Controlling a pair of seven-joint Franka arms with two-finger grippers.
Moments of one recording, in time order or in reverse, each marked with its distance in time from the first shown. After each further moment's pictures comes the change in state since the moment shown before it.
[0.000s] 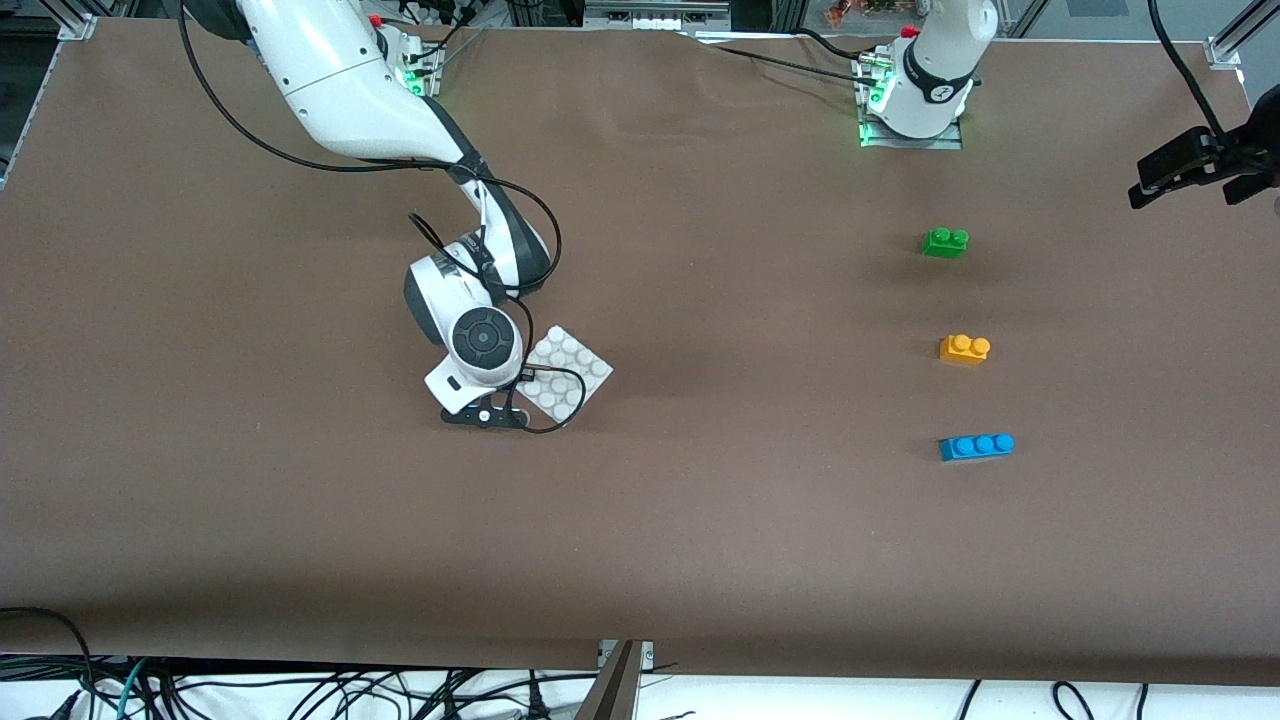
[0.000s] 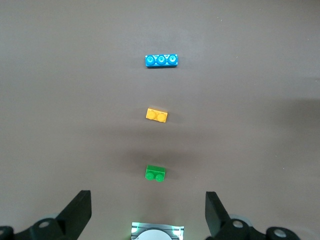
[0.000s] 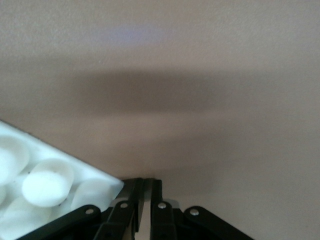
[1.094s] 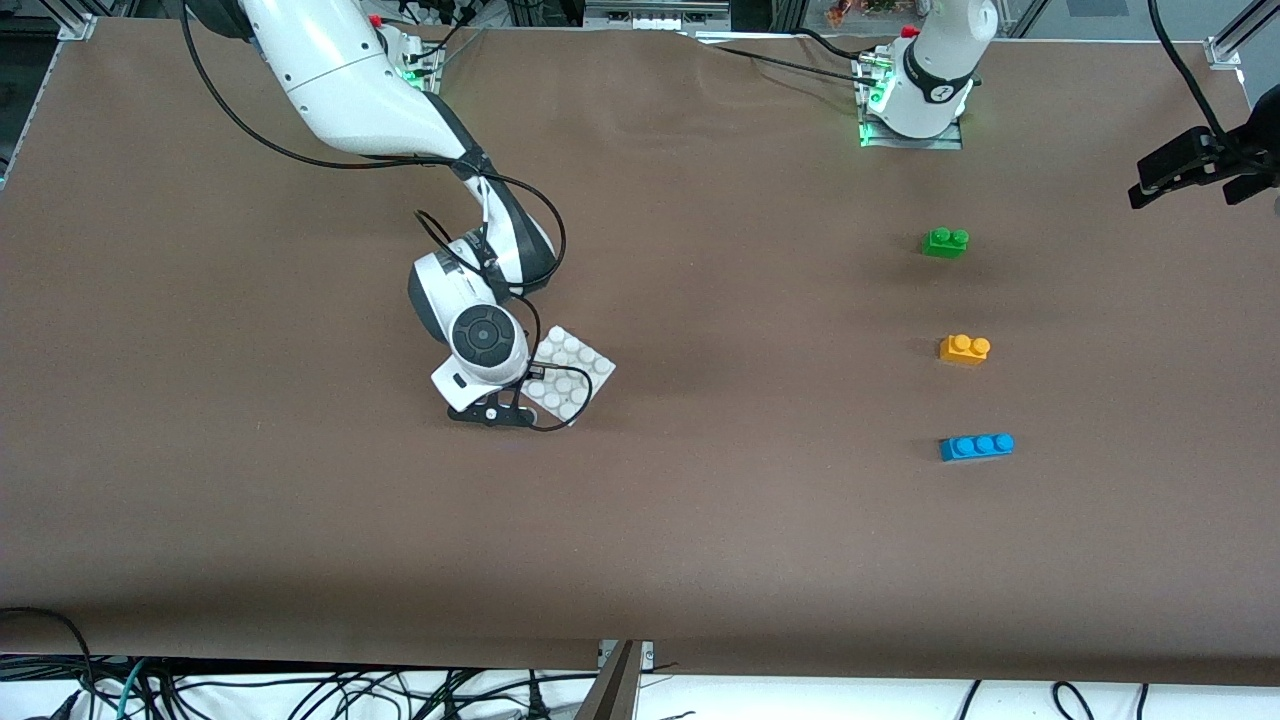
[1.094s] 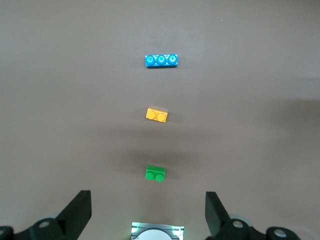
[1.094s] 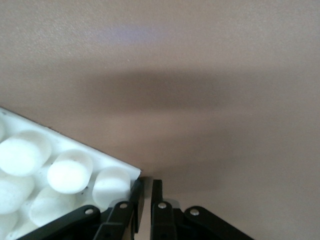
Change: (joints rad) left arm 0.000 0.000 0.000 0.000 0.000 0.000 0.000; right arm 0.004 -0.003 0.005 0.007 0.050 0.031 0.002
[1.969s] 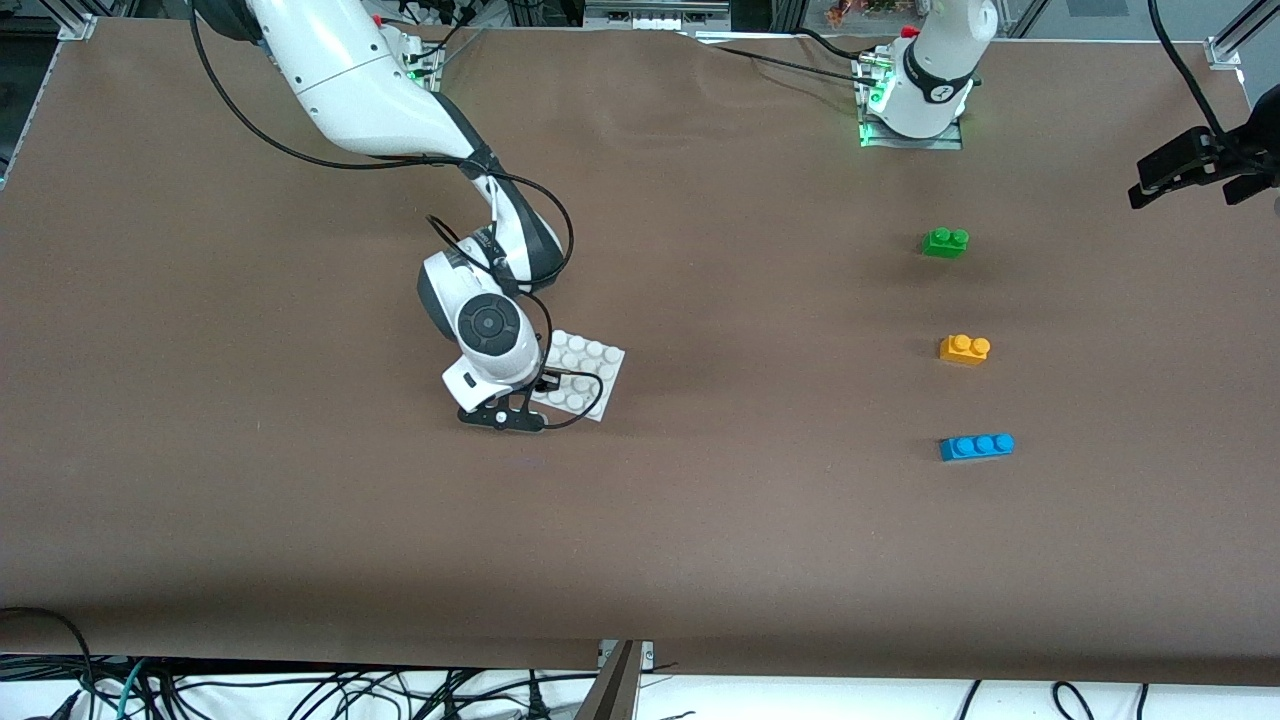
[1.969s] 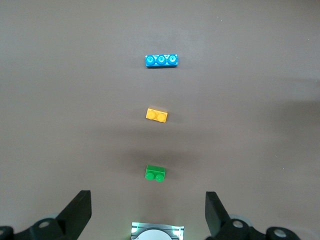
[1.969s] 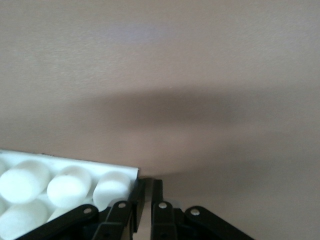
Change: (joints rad) left arm 0.000 0.000 0.000 0.000 0.000 0.000 0.000; right arm 0.026 0.011 0.004 0.002 0.008 0.132 0.081
